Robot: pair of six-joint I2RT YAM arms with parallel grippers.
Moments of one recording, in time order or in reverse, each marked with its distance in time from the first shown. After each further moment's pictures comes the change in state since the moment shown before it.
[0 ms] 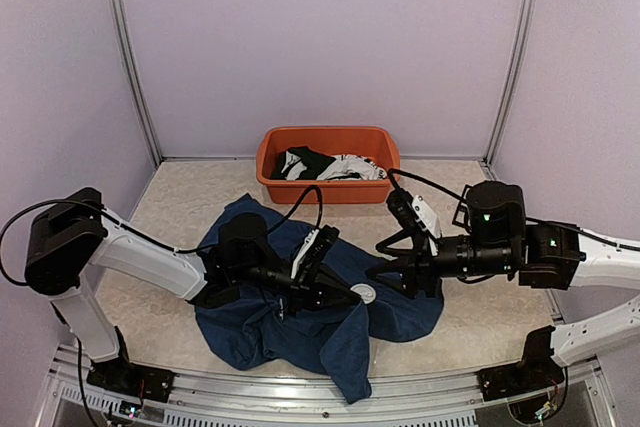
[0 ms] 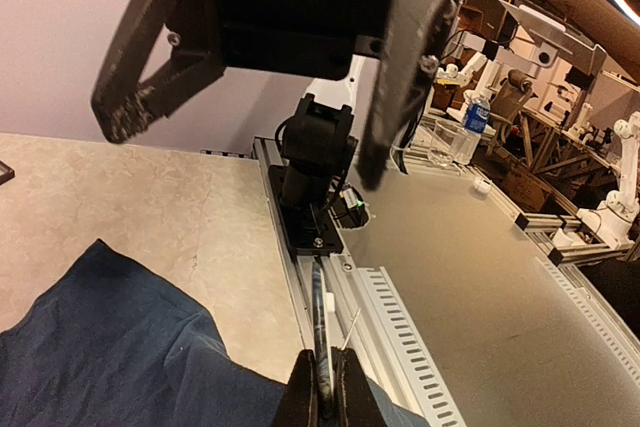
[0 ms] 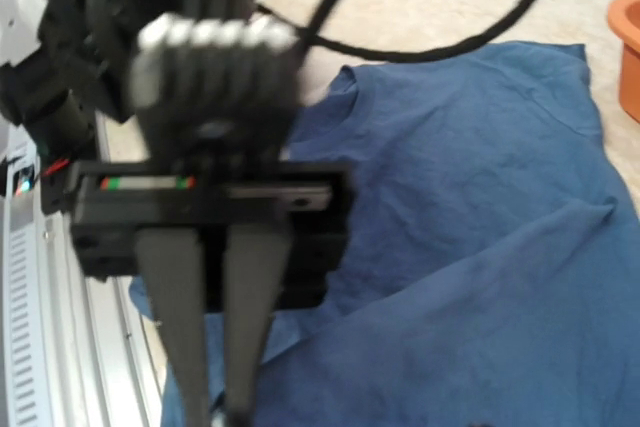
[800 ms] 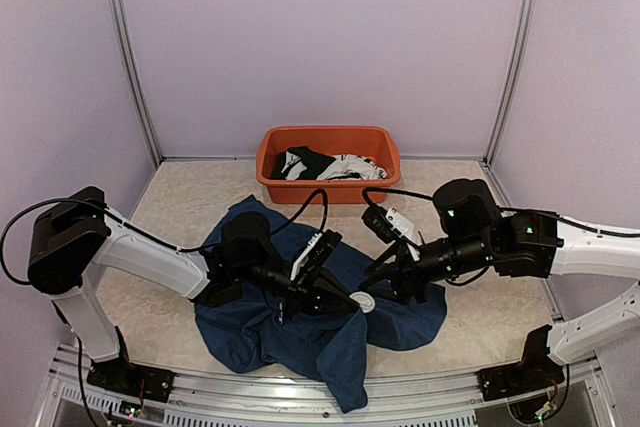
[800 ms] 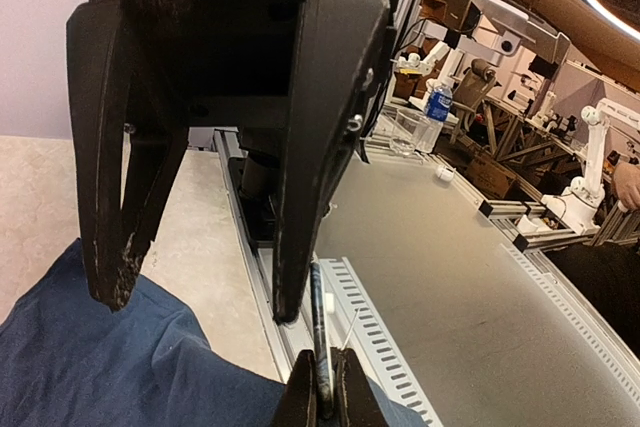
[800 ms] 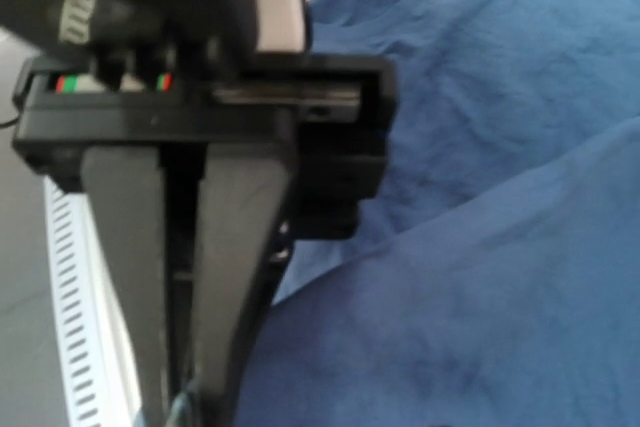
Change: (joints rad) left arm 0.005 0.017 0.019 -0.008 0.117 -0.019; right arm -0.036 0.138 0.090 -0.155 -0.162 0.051
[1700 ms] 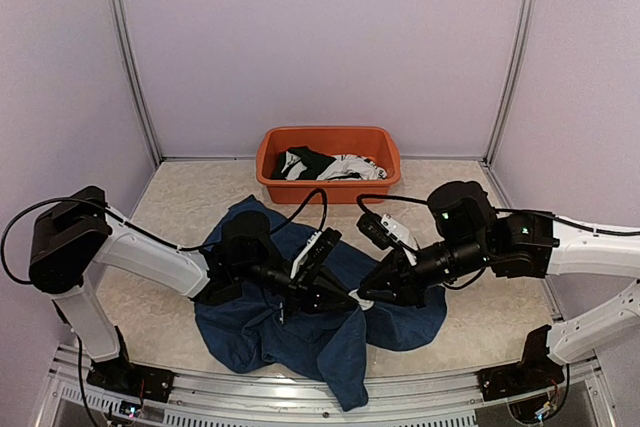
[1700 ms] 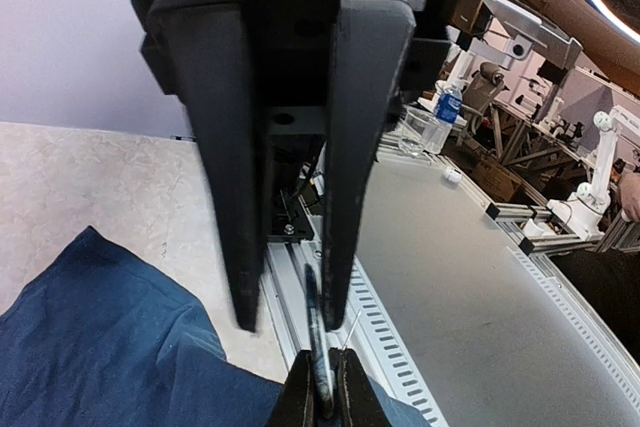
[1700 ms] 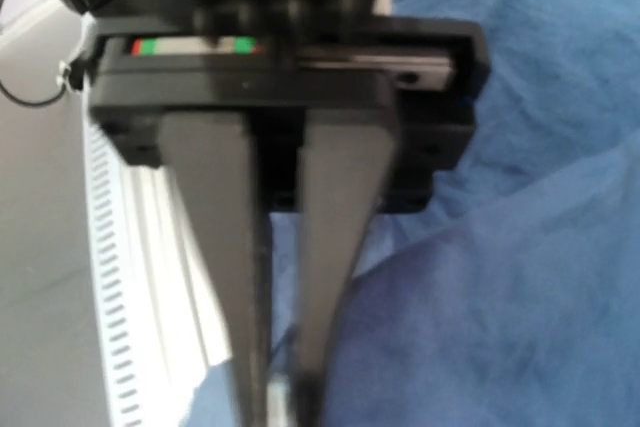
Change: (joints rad) left arm 0.009 0.003 0.000 -0.012 -0.003 -0.008; right arm 0.001 0.020 0.009 -0.013 -0.053 0.019
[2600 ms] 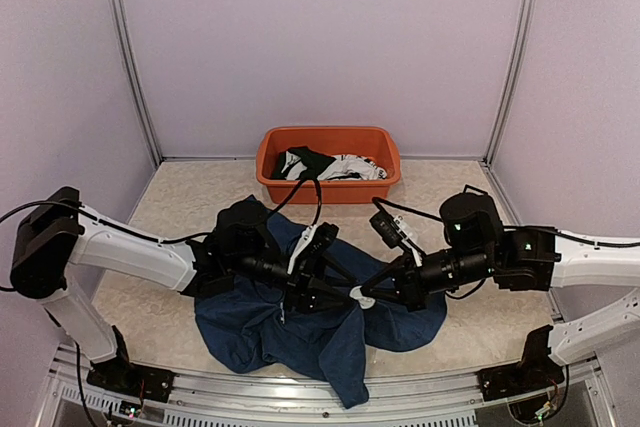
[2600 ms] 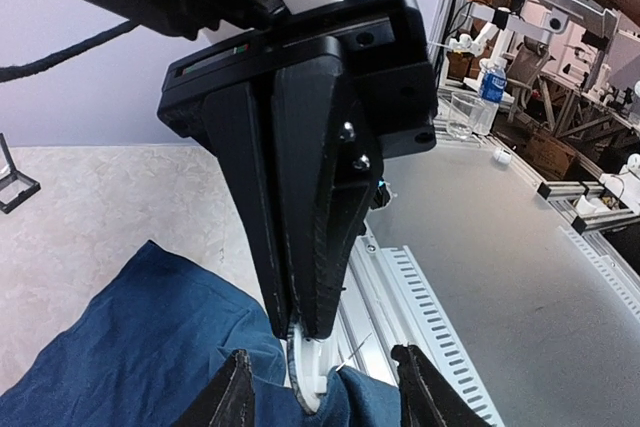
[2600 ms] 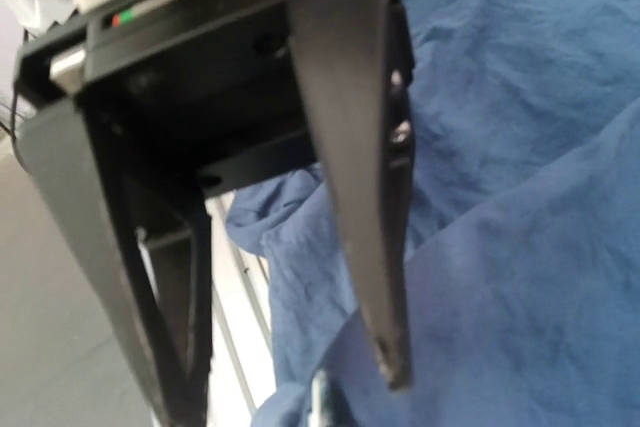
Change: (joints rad) left arm 0.005 -0.105 0.019 -0.198 -0.111 0.190; right arm -0.006 -0.062 -0.124 0.155 0.002 0.203
